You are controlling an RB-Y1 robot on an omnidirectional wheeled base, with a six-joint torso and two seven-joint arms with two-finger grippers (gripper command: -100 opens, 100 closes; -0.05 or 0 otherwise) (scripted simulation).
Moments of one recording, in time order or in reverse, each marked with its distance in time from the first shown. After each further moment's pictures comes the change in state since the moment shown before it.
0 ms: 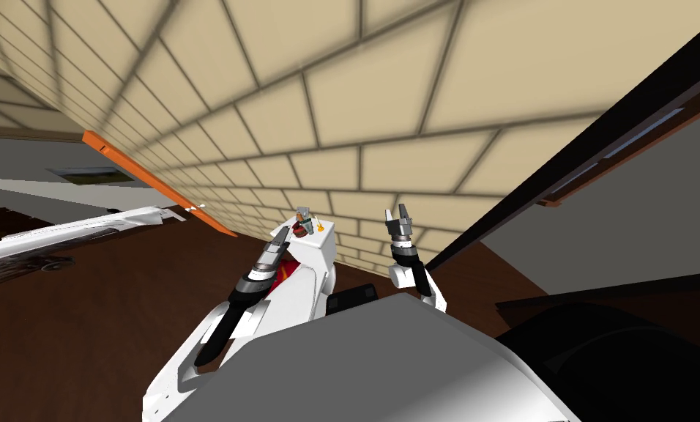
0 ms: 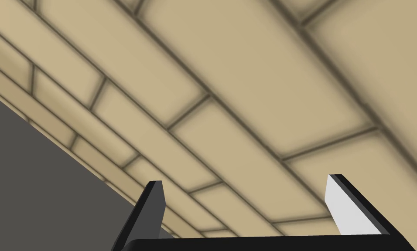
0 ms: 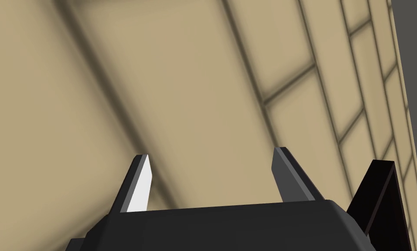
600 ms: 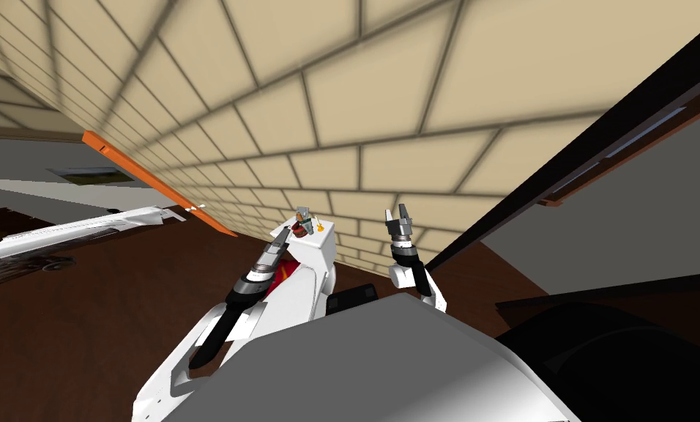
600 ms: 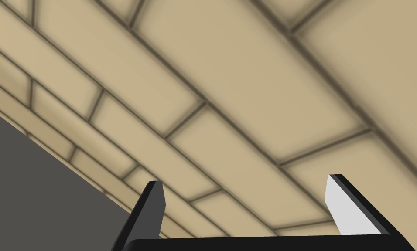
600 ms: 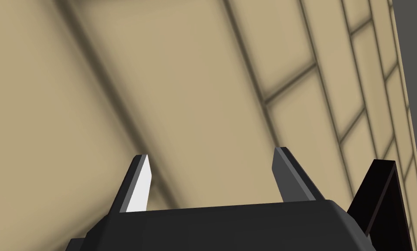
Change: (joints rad) left arm 0.011 0.034 0.010 0.009 -0.006 -0.002 -0.004; right arm 0.000 0.000 0.000 0.000 0.000 0.000 0.000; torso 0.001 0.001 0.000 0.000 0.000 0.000
